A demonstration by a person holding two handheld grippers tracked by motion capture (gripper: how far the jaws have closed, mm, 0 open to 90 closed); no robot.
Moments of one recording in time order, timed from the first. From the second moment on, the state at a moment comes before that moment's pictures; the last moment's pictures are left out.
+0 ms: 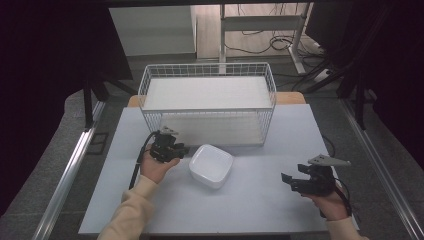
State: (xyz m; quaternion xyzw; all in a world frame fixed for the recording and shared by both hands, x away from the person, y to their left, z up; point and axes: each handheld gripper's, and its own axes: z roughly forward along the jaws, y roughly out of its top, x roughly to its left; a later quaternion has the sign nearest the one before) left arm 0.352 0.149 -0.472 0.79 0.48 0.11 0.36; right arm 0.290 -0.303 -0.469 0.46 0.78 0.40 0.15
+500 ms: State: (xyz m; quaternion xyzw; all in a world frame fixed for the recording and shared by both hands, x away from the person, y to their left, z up) left arm 0.376 0.124 -0.482 0.84 0.43 0.09 0.33; right arm 0.291 -0.306 -0.471 0.47 0.78 0.39 0.16
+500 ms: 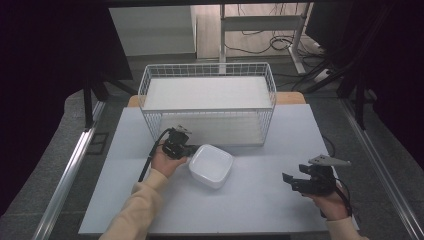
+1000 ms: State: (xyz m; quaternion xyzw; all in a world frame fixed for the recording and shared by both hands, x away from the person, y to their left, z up) left arm 0.378 0.108 -0.487 0.84 0.40 0.06 0.35; right arm 0.291 -0.305 -0.471 0.47 0.78 0.39 0.16
